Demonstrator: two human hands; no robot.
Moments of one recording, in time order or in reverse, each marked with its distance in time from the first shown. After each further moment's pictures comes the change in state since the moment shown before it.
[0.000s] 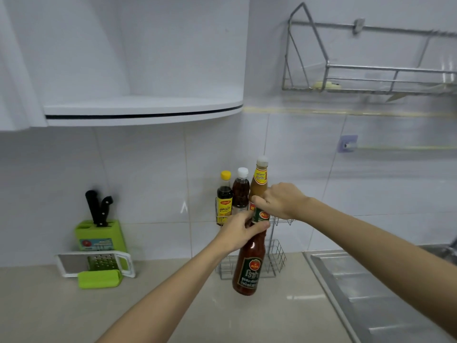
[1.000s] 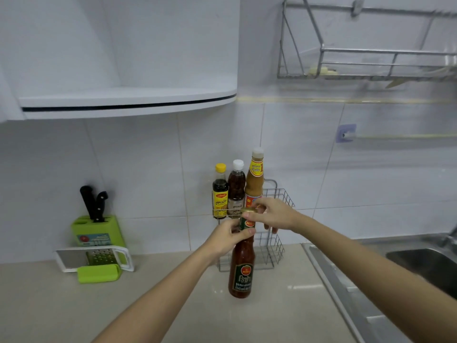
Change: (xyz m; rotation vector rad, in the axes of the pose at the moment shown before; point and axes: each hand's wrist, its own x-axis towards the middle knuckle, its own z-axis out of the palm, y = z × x) left_hand -0.013 -0.033 0.011 -0.277 -0.087 -0.205; right_hand -0.017 -0.013 0.052 1.064 -0.128 0.206
